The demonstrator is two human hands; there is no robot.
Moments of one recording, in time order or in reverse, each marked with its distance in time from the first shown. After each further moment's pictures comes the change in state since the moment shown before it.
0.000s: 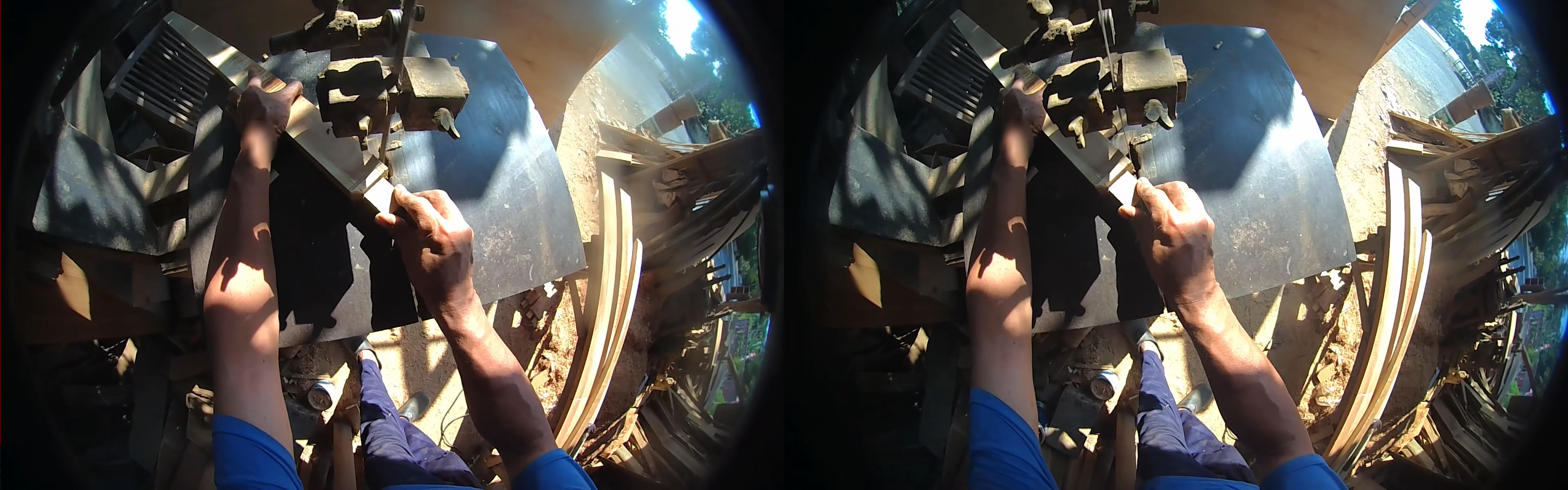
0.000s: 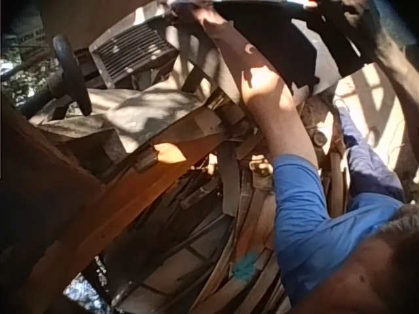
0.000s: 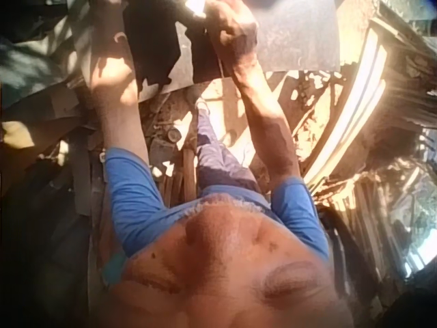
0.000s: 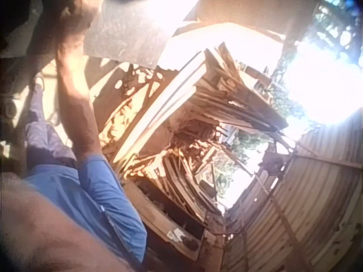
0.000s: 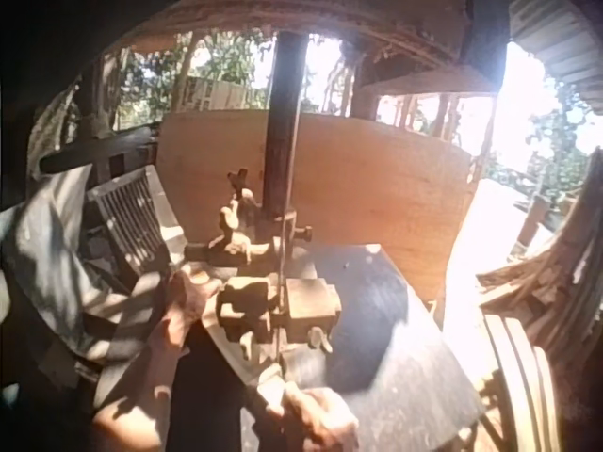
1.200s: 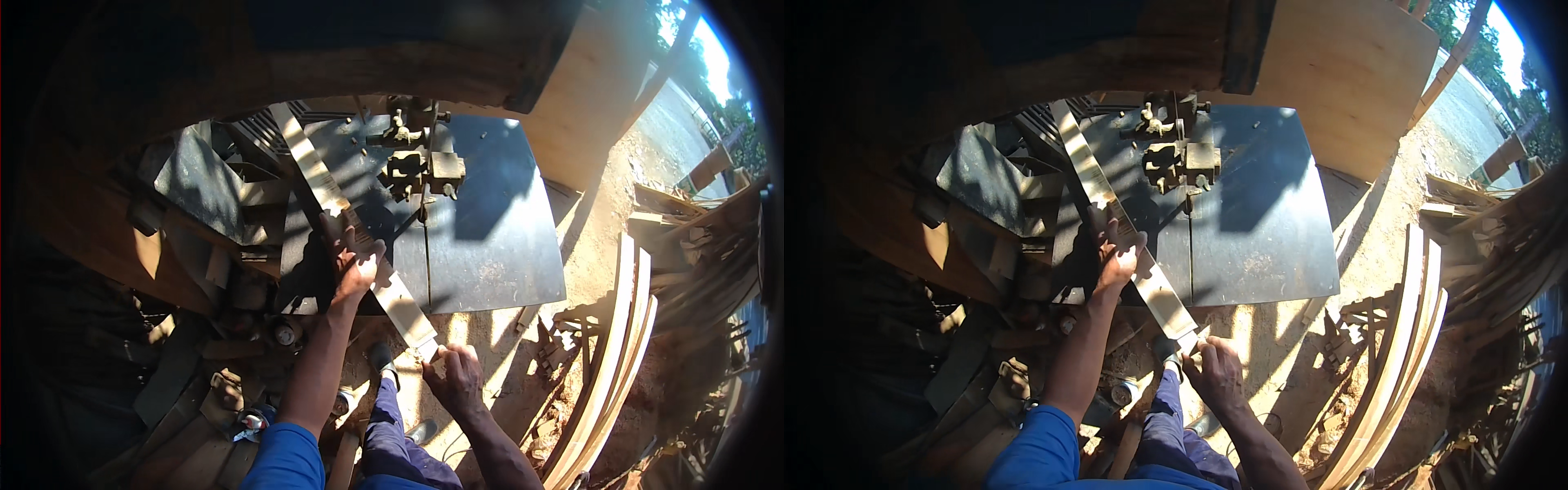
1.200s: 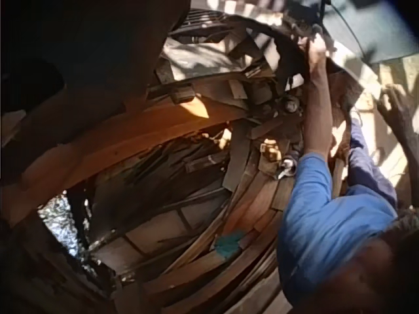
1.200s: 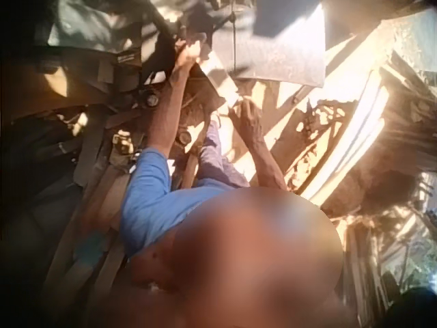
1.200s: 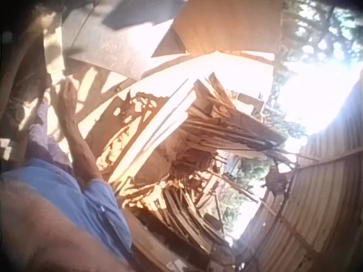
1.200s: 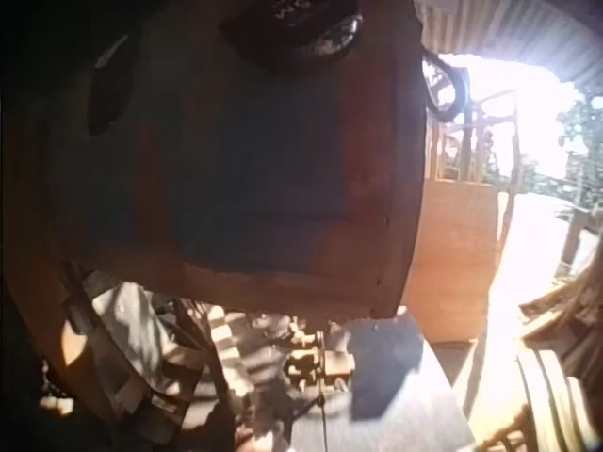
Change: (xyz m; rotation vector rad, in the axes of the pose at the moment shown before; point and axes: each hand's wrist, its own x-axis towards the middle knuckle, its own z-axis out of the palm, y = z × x) left_hand -0.221 -0.003 -0.078 -0.121 0.080 0.115; right_hand -0.155 -0.076 -0.114 -0.163 -0.256 -0.045
